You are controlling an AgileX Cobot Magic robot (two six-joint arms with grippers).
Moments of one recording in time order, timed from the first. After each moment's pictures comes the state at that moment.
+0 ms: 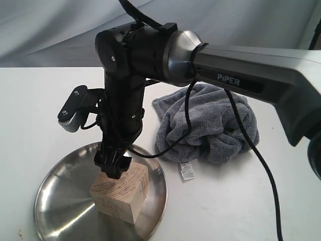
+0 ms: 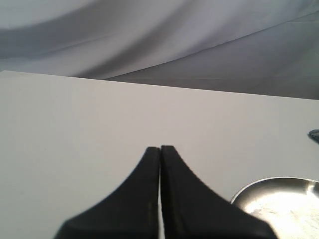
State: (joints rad) left arm 0.02 0.01 0.00 0.12 0.27 -0.20; right arm 0.85 2.19 -1.88 0.08 1.21 -0.60
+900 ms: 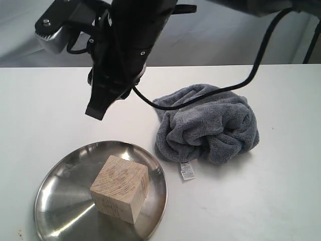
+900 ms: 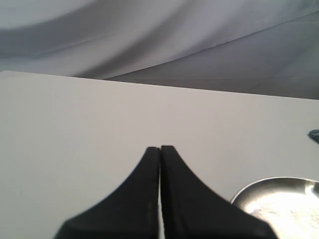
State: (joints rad) left arm 0.02 0.01 0.00 0.12 0.27 -0.20; right arm 0.85 1.90 -1.88 0.07 1.15 -0.52
